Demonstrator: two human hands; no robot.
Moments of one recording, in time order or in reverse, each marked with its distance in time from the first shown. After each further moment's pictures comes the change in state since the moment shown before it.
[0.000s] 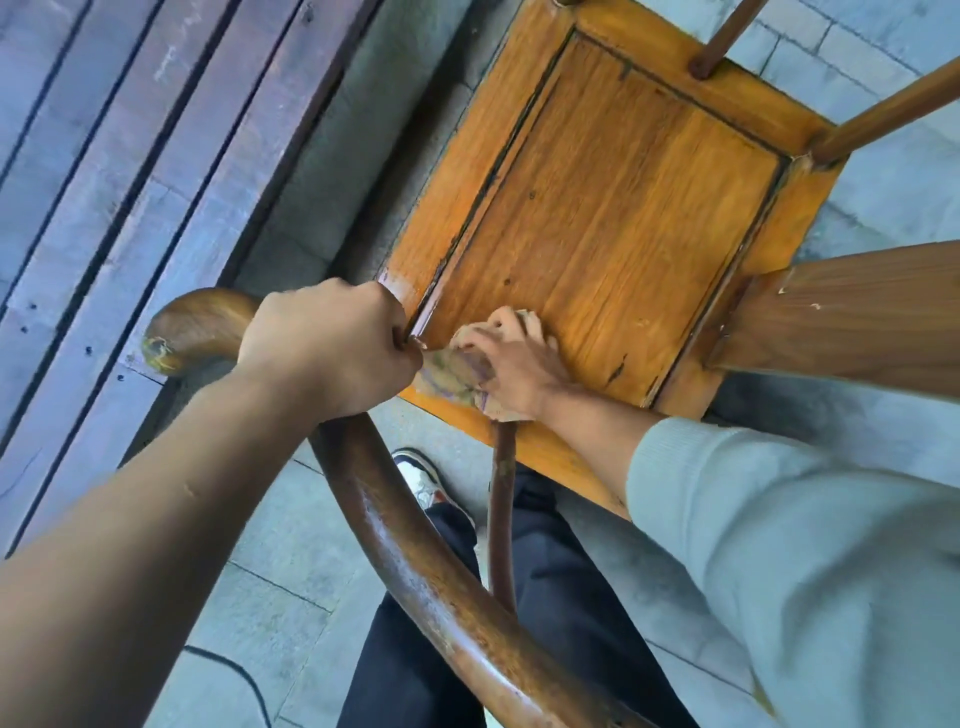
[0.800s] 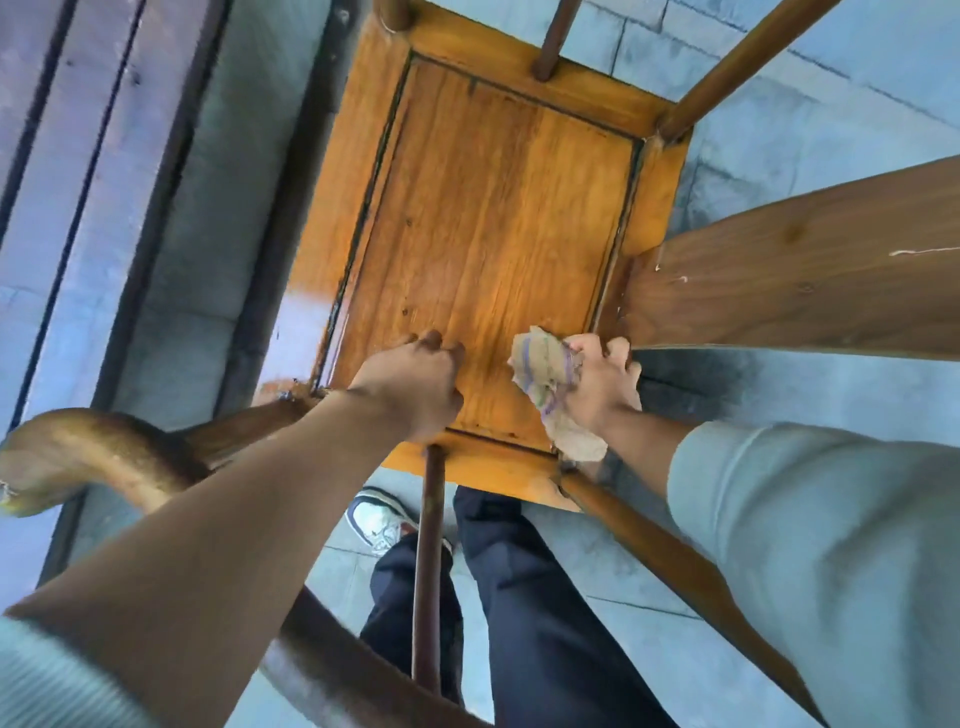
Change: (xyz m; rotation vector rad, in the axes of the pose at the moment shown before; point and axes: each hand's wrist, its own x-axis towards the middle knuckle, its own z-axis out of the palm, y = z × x) left_hand 0.063 0.103 0.056 -0.036 -0.382 0.361; right_hand -0.093 0.123 -0.028 0.275 0.148 0.773
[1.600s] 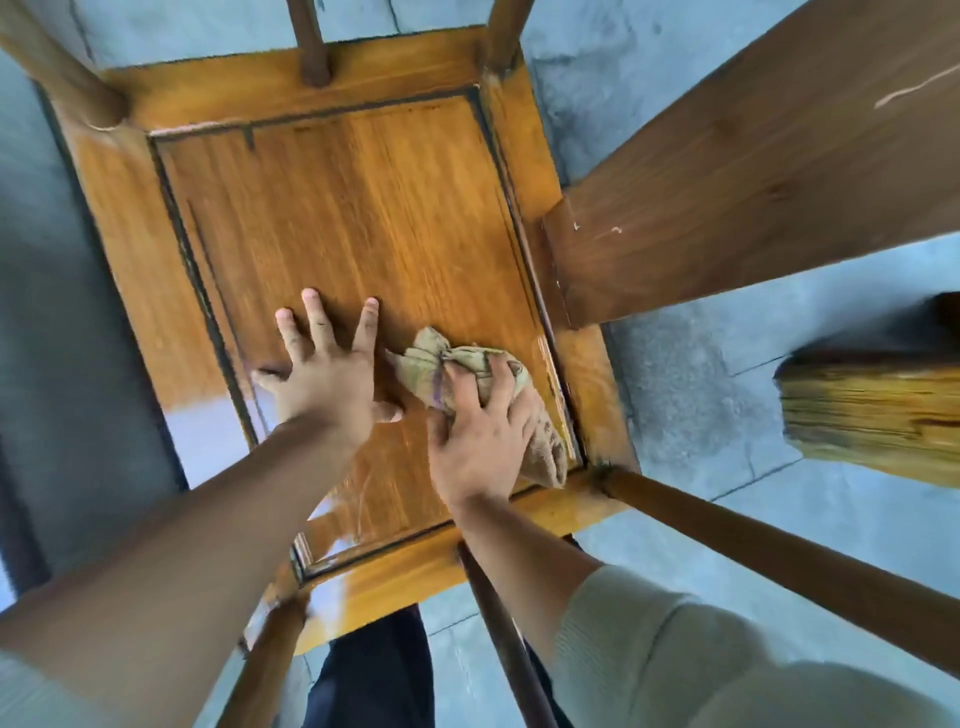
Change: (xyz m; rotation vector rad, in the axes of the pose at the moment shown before) left_hand 0.165 -0.033 -0.019 0.321 0.036 -0.016; right_hand 0.000 -0.127 0.078 0.369 0.565 0.261
